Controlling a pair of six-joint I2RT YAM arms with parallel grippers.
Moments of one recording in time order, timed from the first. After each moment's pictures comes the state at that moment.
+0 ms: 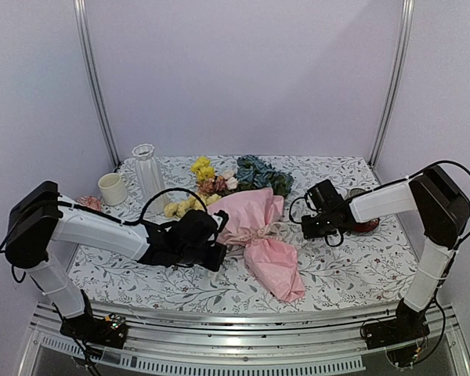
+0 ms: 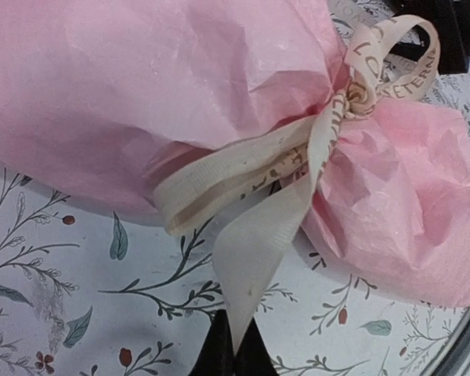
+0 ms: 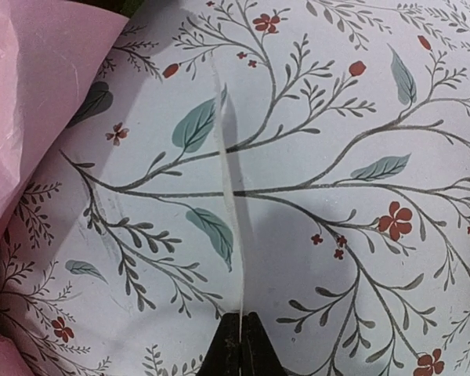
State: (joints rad) left arm -1.03 1.68 0.84 0.01 -0.20 -0.48; right arm 0.56 1.82 0.95 -0.13 0.12 0.36
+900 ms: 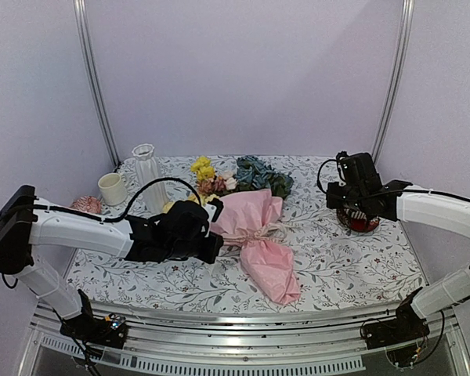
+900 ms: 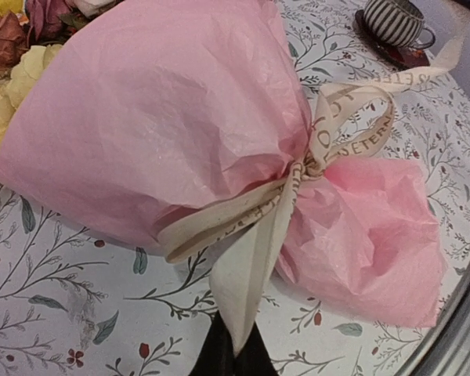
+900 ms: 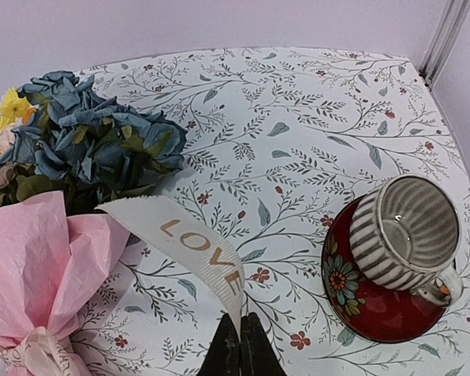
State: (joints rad) left arm -1.03 1.55 0.83 -0.01 -0.24 -0.46; right arm 0.55 1.37 0.91 -0.22 0.37 0.37
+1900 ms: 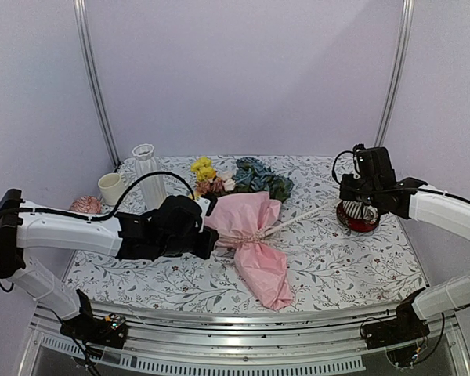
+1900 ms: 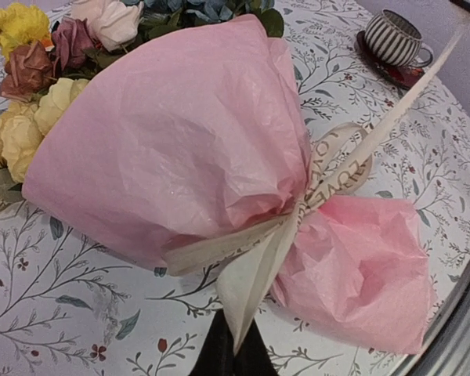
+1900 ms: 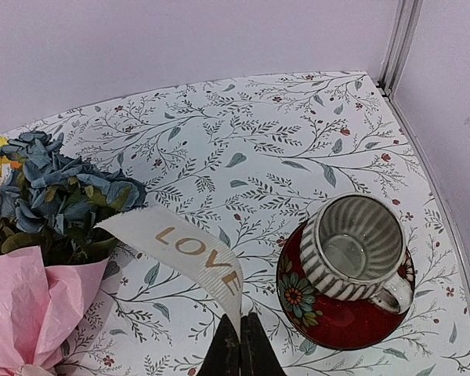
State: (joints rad) left arm -1.03 1.47 0.83 -0.06 -0.28 -0.45; right arm 0.47 1.27 0.91 -0.25 0.39 0.37
